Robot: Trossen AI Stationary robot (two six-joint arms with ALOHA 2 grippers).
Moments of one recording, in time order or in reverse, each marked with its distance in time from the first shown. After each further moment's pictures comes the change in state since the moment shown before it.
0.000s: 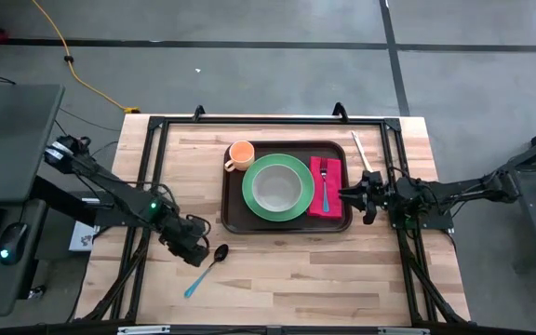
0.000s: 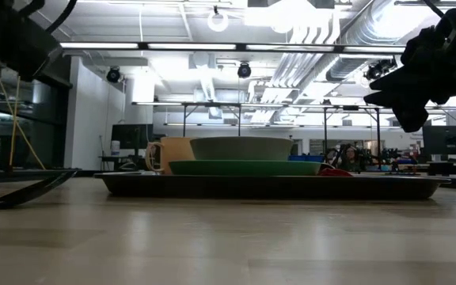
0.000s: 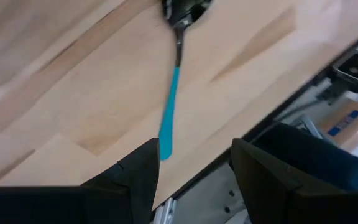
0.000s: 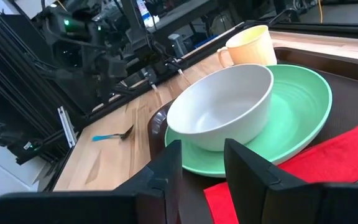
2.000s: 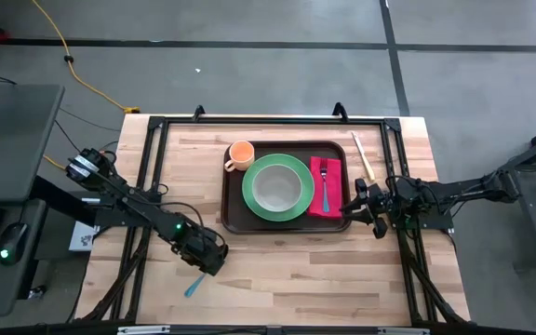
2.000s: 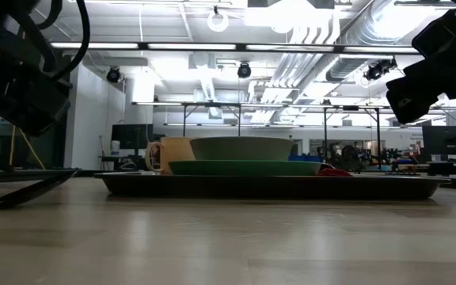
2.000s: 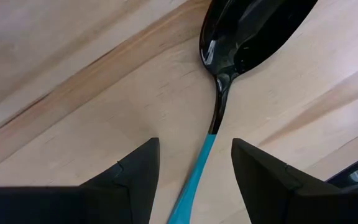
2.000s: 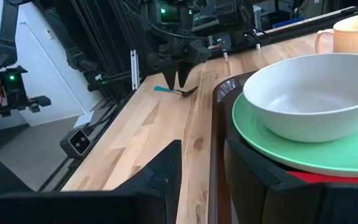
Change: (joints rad) left arm -0.028 0.353 0.000 0.217 -0.068 -0.063; right arm 0.000 -0.001 -0.001 -0.001 -0.345 -0.218
